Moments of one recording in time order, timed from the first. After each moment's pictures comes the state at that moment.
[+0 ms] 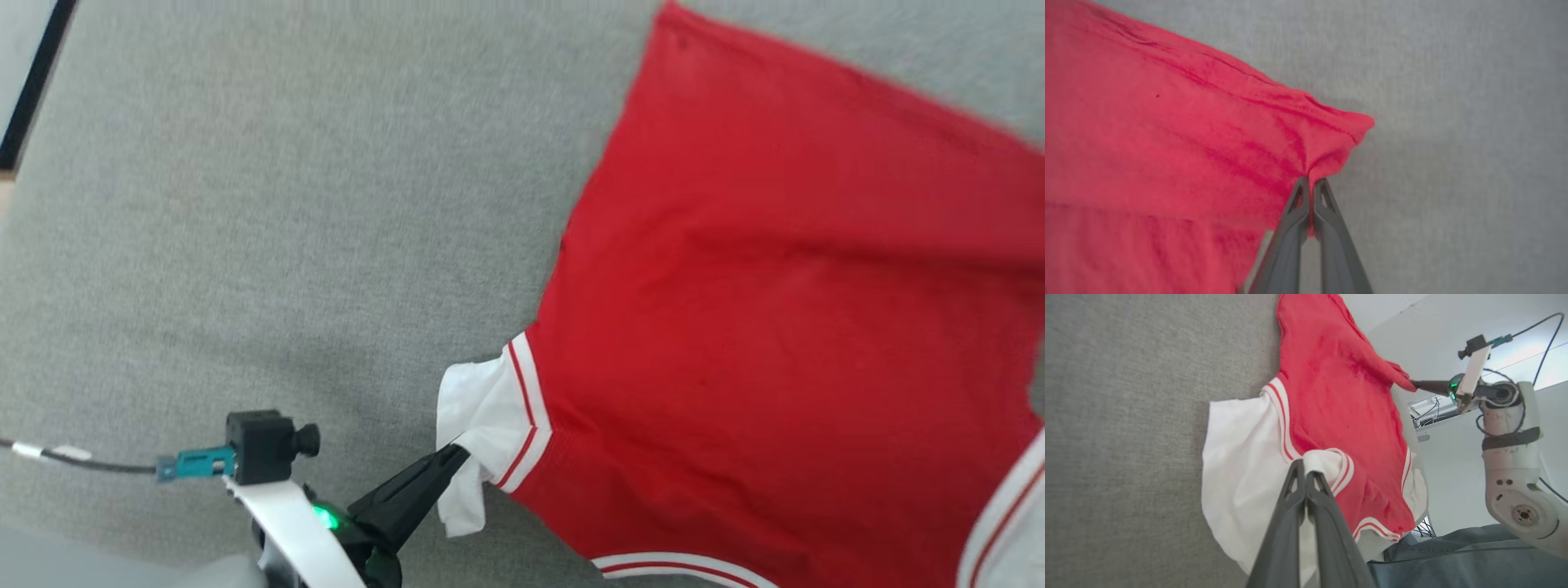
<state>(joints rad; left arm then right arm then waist) -0.45 0.78 -1.11 -0.11 -1.47 -0.13 -0.26 -0.52 -0.49 -0.29 0.06 0.38 0.13 1.14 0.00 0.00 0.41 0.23</state>
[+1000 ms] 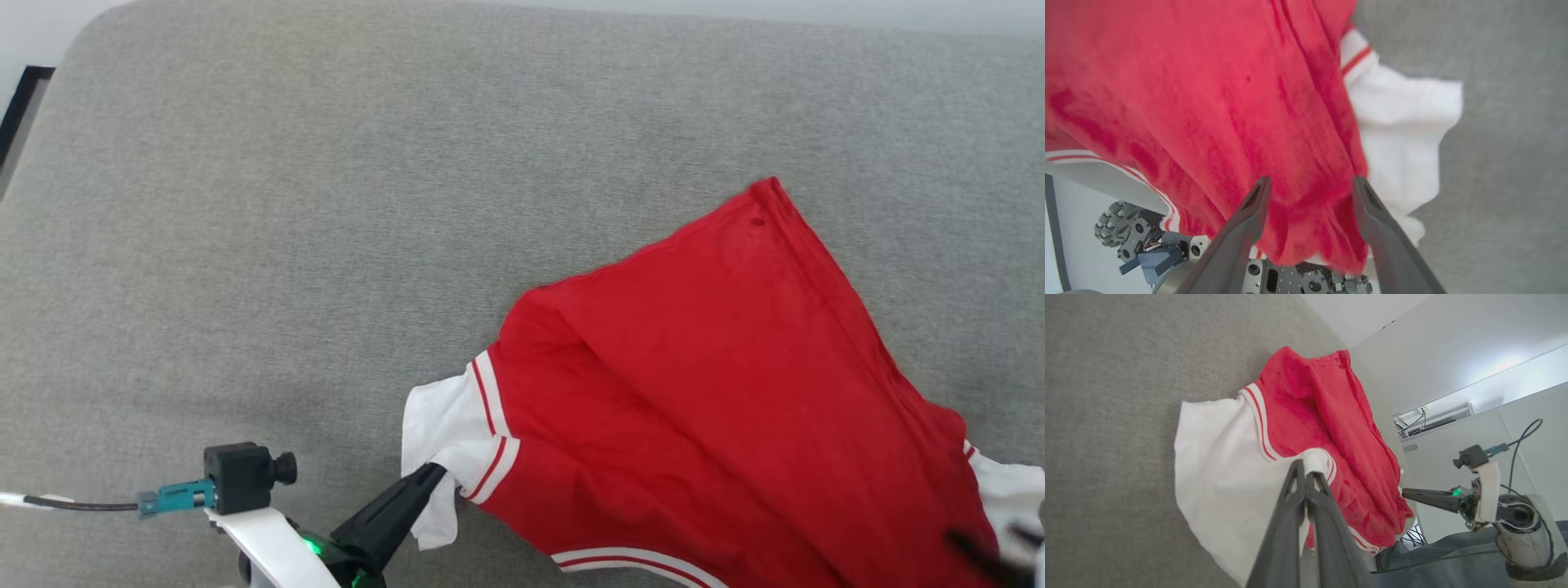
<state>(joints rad) -0.31 0.77 -1.00 -0.08 -1.47 -0.13 -0.26 0.24 -0.31 -0.27 -0.42 0.60 0.13 1.15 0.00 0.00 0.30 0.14</state>
